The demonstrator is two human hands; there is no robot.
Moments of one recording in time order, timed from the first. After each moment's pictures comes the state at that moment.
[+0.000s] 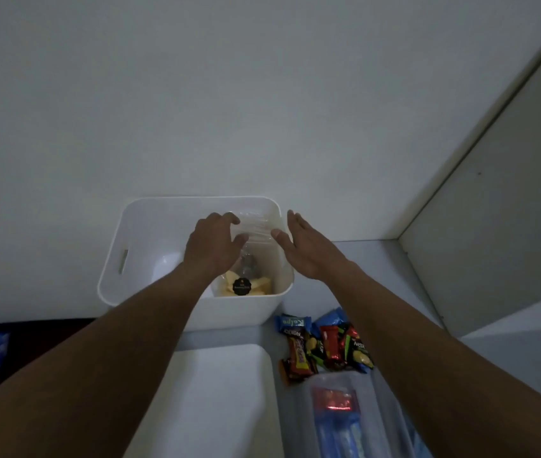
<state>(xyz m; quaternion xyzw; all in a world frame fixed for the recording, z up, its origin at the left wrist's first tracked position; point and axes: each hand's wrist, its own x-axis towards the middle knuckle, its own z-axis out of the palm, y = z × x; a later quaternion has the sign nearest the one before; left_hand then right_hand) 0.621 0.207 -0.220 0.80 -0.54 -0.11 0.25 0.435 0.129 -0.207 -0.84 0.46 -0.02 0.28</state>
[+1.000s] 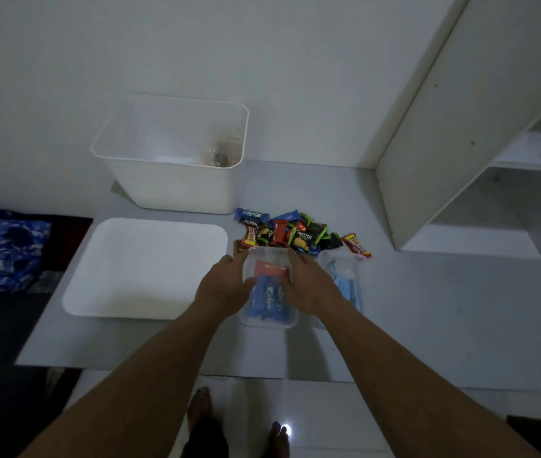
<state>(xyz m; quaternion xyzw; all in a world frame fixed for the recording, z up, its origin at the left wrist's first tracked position) 0.355 0.408 -0.306 0.83 -0.49 -0.23 0.16 0.200 0.306 -0.303 -0.86 0.44 0.05 0.27</state>
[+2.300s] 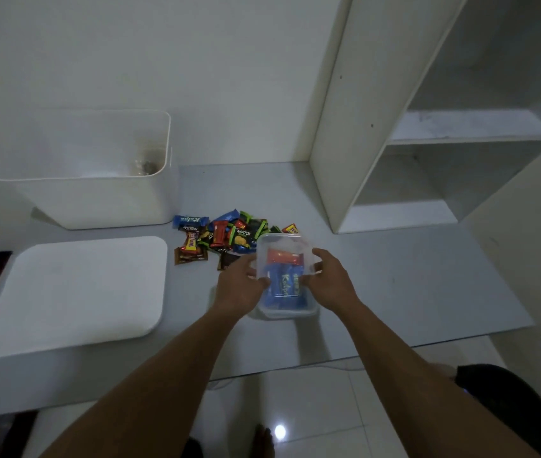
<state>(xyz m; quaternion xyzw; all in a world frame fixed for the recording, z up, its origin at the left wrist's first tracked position) 0.233 0.355 -0.287 0.77 -0.37 -0.39 0.34 0.068 0.284 -0.278 -0.65 0.61 -0.14 0.43</state>
